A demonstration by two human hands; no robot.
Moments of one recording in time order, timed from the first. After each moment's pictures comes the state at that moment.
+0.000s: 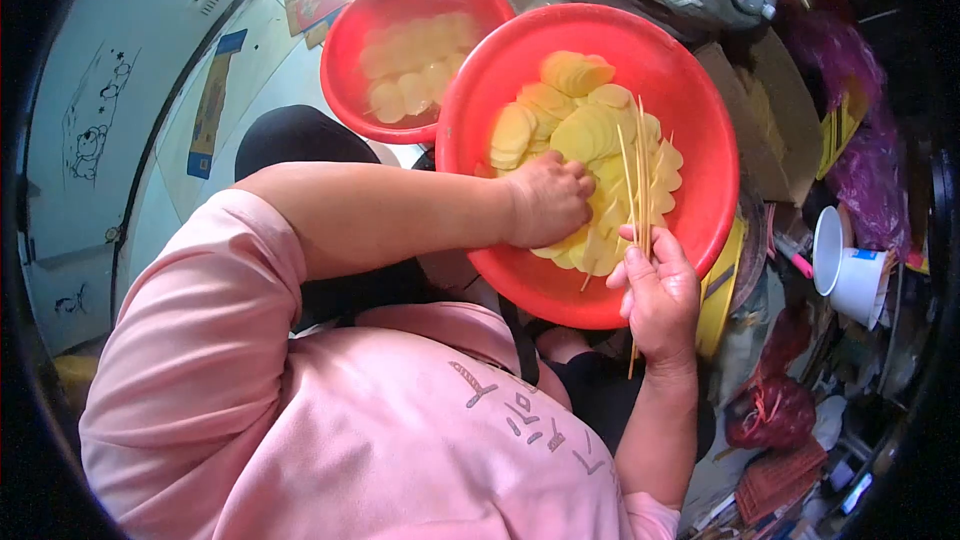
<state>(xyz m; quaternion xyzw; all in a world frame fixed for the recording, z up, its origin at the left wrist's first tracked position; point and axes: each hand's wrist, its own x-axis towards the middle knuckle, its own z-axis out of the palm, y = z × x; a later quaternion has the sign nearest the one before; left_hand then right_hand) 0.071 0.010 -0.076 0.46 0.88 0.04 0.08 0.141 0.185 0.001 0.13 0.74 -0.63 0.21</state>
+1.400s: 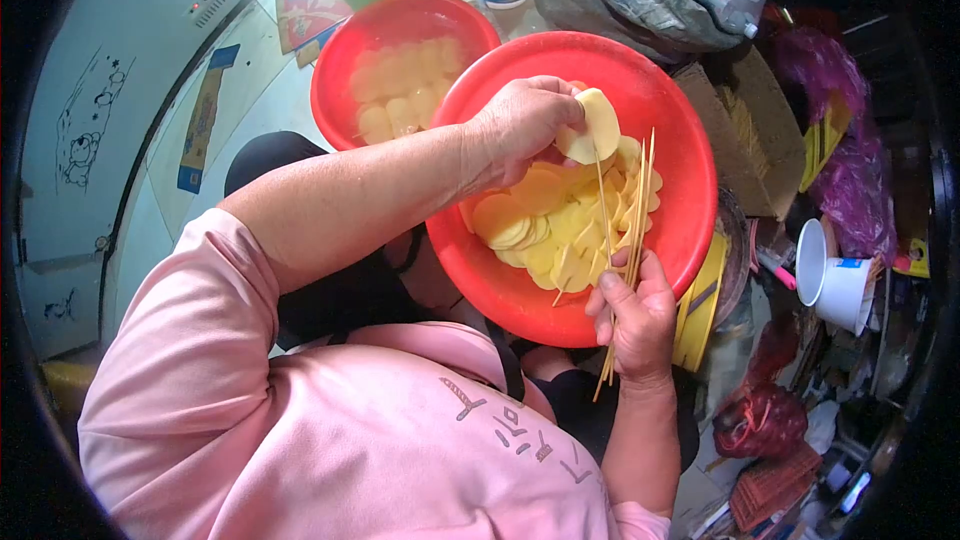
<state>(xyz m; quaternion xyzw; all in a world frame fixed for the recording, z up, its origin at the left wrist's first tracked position) 0.004 0.001 -0.028 -0.15 0.52 0.80 0.26 0.142 0.187 0.002 0.17 0.63 -0.73 0.21</state>
